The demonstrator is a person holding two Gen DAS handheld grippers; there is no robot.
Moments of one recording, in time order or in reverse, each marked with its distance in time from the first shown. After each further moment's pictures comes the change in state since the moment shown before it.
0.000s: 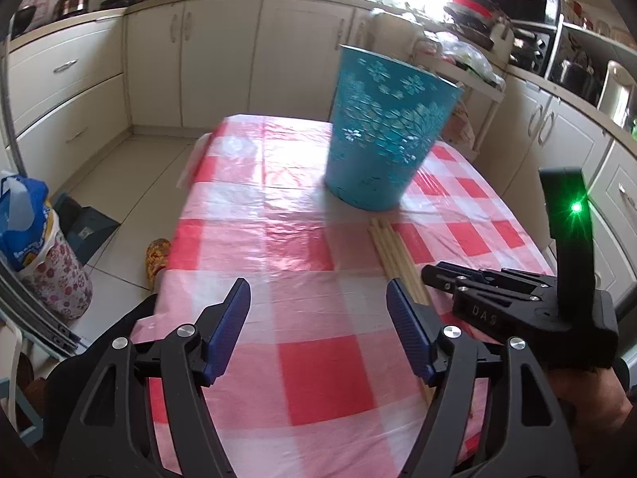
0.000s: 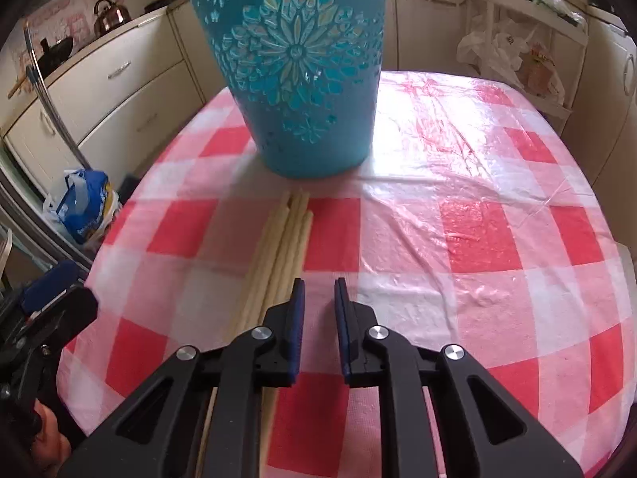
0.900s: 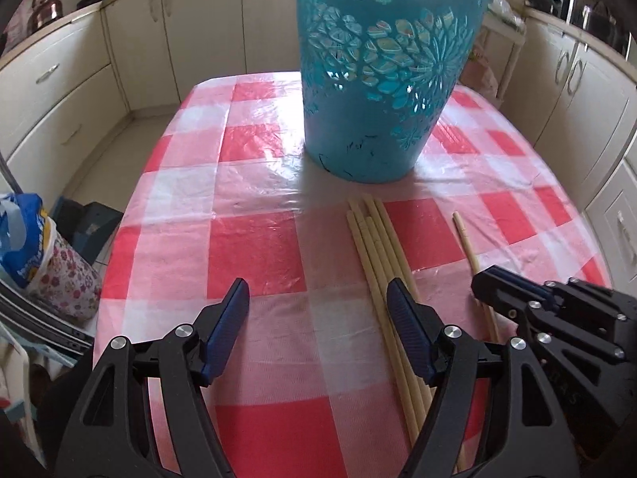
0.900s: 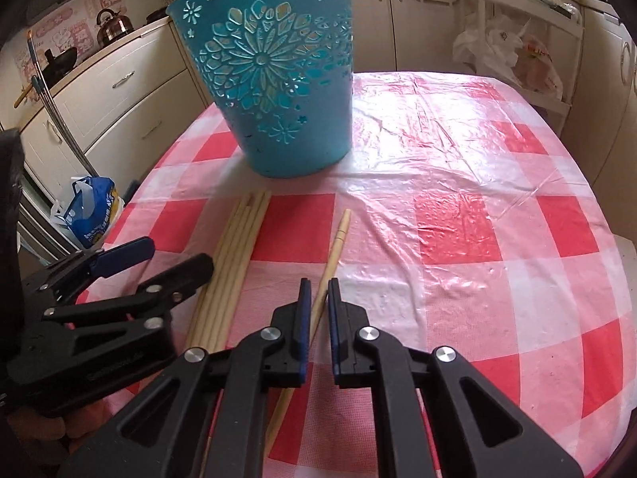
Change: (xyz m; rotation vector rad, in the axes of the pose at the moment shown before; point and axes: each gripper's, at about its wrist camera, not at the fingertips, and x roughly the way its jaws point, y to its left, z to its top) left arm 0.083 -0.035 0.020 0.085 0.167 0.114; right arm -0.008 -0.023 -0.004 0.027 -0.026 0.023
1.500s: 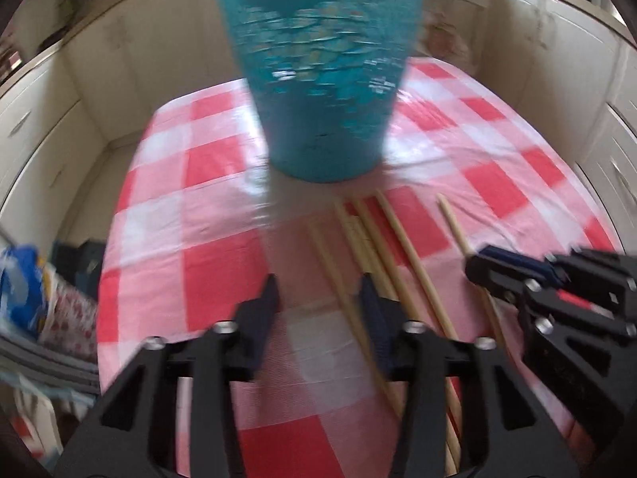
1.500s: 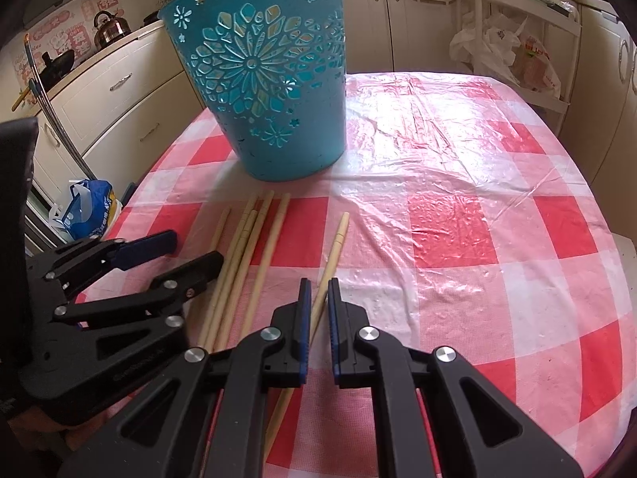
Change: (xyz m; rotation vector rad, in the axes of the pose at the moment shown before) left arm 0.004 -0.019 0.008 0.197 0.035 -0.043; right arm 0.002 -0.003 0.001 0.000 -0.003 -0.016
